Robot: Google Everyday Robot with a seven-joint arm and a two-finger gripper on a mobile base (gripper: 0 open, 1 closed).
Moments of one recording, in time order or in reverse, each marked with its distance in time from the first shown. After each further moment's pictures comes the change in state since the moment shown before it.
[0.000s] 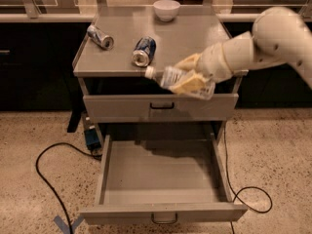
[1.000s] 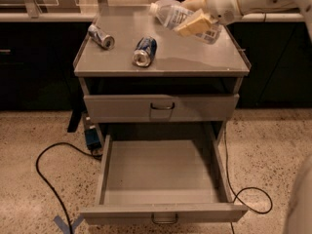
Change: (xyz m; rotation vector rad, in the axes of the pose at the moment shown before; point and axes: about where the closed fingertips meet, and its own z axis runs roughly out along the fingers) arm -0.087 -0.113 -0.082 0.206 -0.068 -0.168
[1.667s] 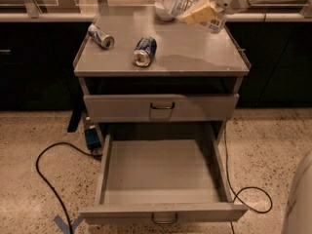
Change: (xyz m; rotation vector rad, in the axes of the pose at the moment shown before) arm -0.017 -0.023 -0.015 0.056 -0.025 -0.028
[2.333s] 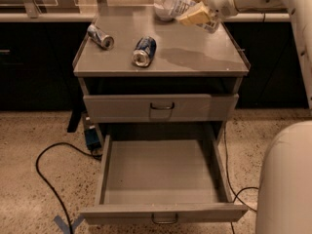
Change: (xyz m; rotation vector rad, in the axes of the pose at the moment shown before) arm 0.038 -0.035 0.027 0.076 0.014 -0.028
